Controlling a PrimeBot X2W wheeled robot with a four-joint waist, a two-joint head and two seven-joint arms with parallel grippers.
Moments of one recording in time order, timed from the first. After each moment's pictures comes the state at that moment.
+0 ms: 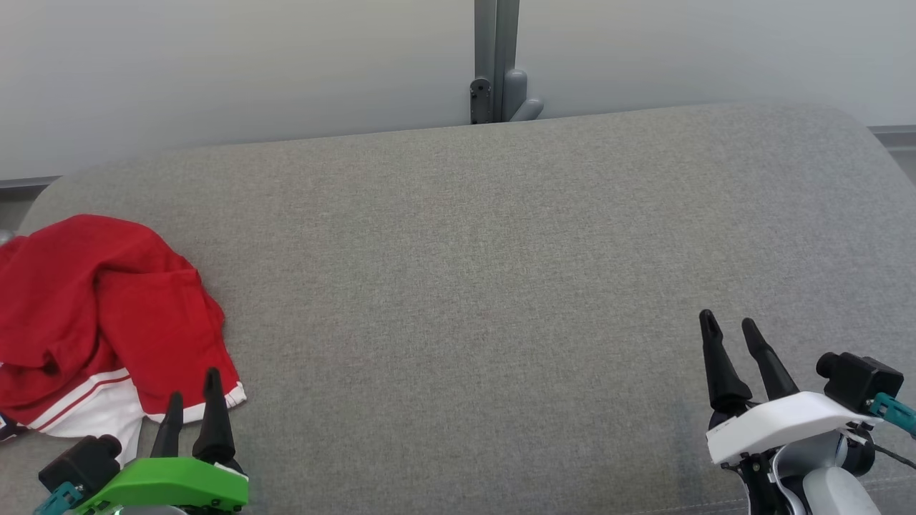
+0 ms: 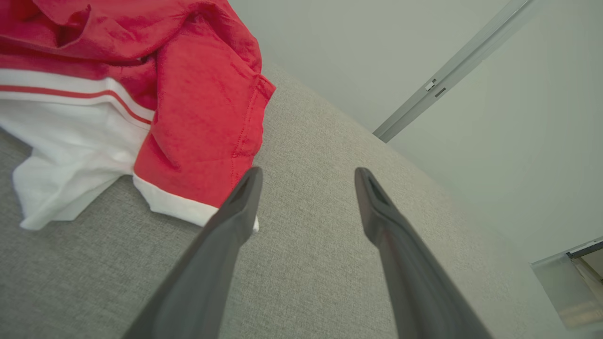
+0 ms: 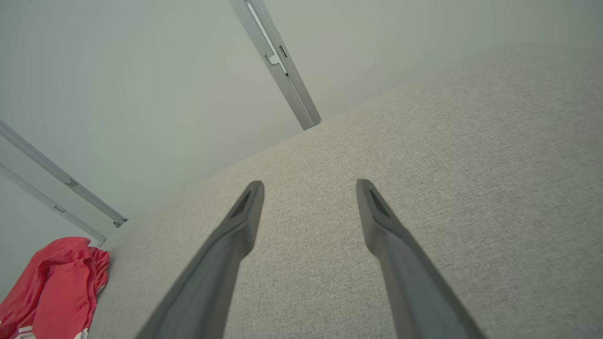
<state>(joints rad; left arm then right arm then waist) -0.03 0.08 0.04 0.30 -0.76 -0.09 -0.11 -0.05 -0.09 0.02 0.17 0.58 0.13 -0.11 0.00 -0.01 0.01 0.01</state>
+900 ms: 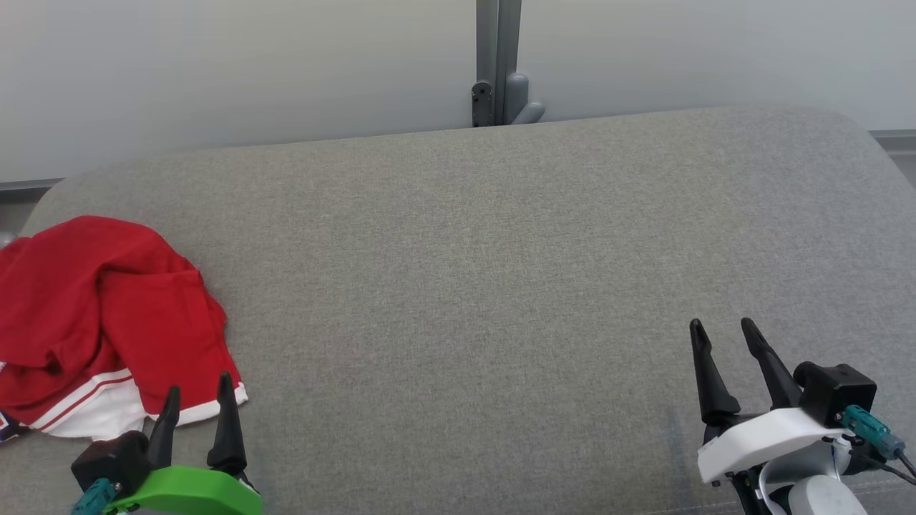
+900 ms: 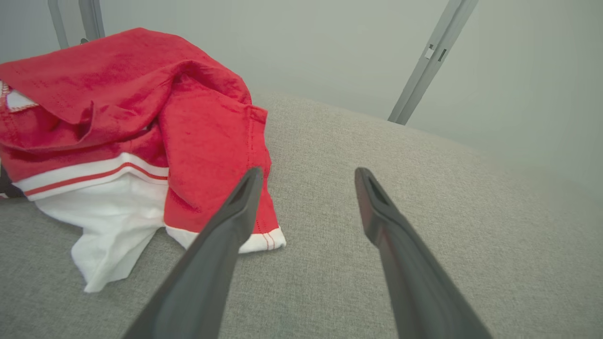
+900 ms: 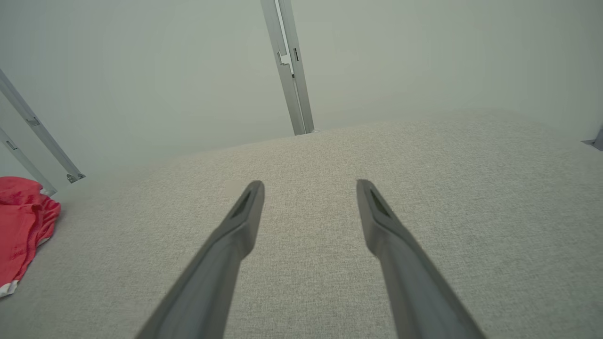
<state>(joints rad) -0.01 0.08 0.04 0.29 -0.41 -0.10 -0.18 -0.03 -0.09 0.03 0.17 0.29 0.13 -0.18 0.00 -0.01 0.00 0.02</state>
